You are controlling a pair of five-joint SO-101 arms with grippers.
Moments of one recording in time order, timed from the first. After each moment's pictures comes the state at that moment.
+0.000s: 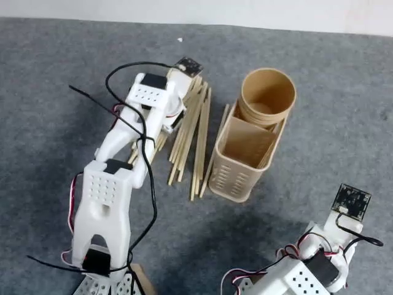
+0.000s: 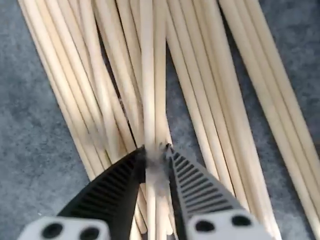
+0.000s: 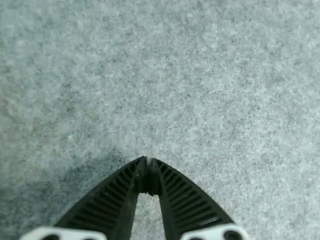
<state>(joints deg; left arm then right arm) 9.0 44.1 -31.2 77.8 -12.6 44.0 -97.5 96.2 59.9 26.9</state>
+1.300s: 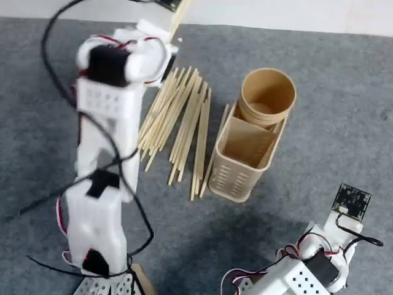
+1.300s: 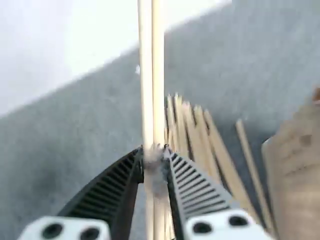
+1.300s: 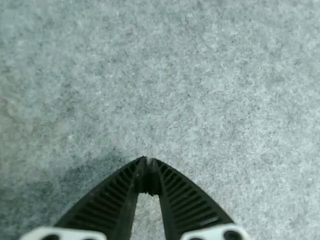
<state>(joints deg) 10.8 25.0 -75.7 101.1 -7.4 44.0 -97.5 96.2 59.9 26.9</state>
